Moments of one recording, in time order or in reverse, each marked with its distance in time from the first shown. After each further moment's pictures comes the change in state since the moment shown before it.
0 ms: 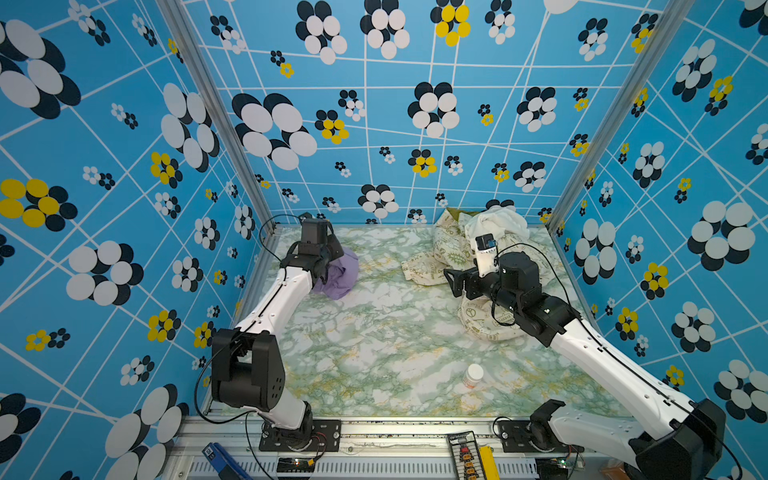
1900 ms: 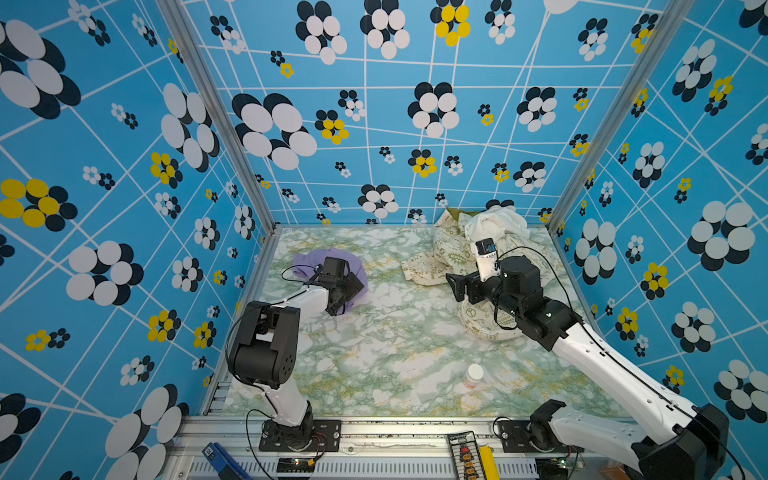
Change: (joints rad) left arm -0.045 0.148 -0.226 0.106 0.135 -0.335; right arm -0.001 -0.027 -0.032 -0.011 0.021 -0.046
